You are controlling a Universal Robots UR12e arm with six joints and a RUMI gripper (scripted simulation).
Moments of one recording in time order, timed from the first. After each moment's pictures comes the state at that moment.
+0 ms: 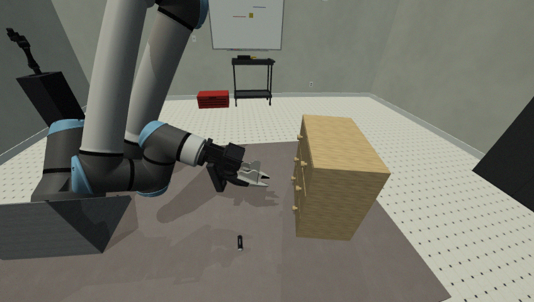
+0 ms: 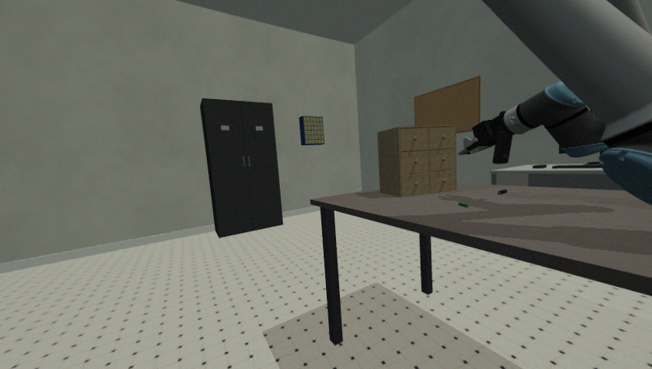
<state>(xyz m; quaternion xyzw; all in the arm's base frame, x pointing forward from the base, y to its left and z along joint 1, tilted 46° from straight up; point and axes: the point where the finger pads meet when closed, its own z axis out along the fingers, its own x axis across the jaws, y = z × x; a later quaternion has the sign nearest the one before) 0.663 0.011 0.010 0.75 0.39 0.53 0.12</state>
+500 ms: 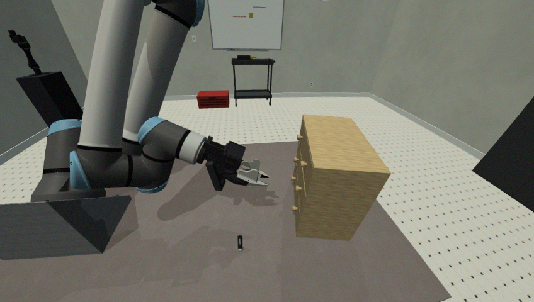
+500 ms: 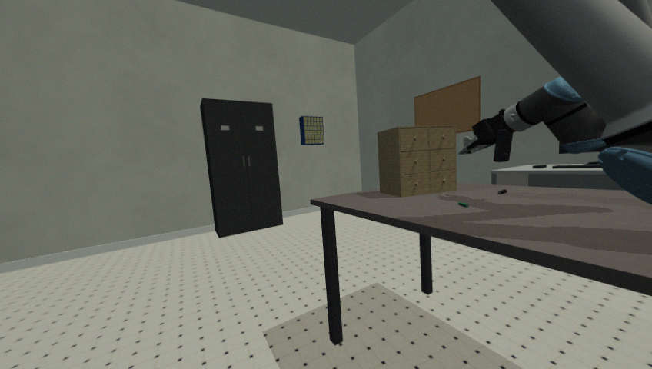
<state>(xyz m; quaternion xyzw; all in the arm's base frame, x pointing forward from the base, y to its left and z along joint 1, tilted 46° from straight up) 0.661 0.010 0.013 0.75 0.39 0.52 0.11</state>
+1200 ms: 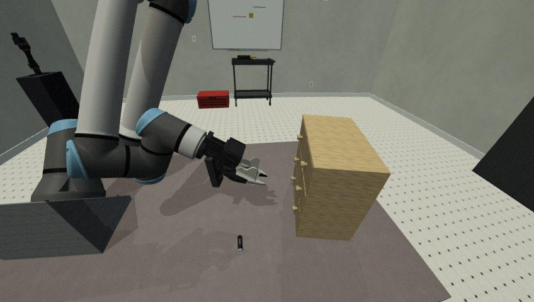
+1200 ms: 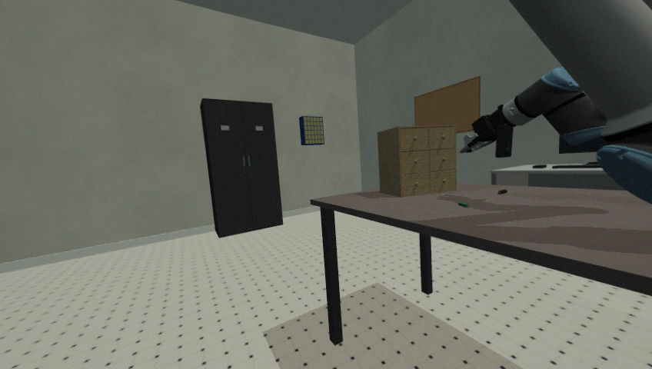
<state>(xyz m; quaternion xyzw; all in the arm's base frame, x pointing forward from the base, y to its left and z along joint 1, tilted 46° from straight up) 0.657 0.006 0.017 0.75 0.41 0.51 0.08</state>
